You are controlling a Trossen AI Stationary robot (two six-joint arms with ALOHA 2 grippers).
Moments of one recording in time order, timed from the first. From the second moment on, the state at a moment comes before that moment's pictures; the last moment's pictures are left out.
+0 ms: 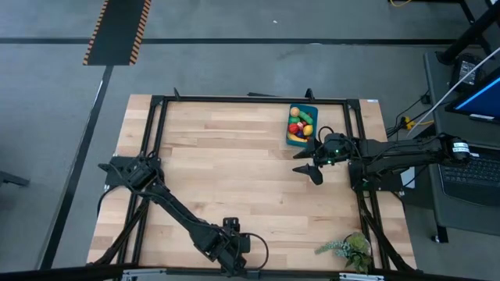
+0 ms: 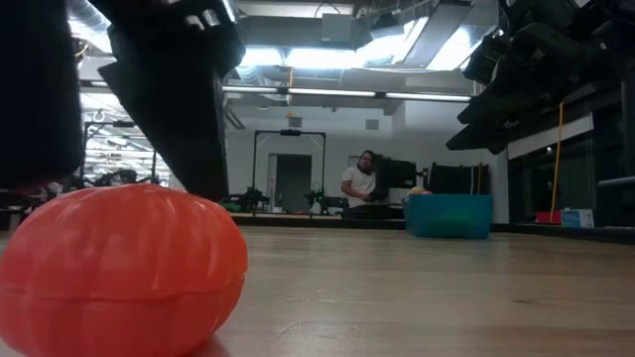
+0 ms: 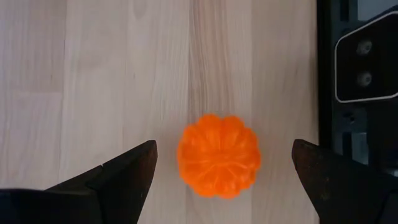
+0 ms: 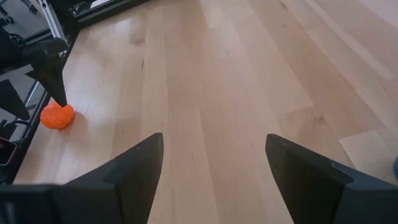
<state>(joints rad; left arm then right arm) -0.67 2.16 1.68 -0.72 -0.27 -0.67 -0.11 0.91 0.38 0.02 -0.16 0.28</state>
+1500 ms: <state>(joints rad) -0.65 2.15 1.49 -0.51 -0.25 -0.71 -0.11 0.91 0.38 -0.03 -0.16 0.28</state>
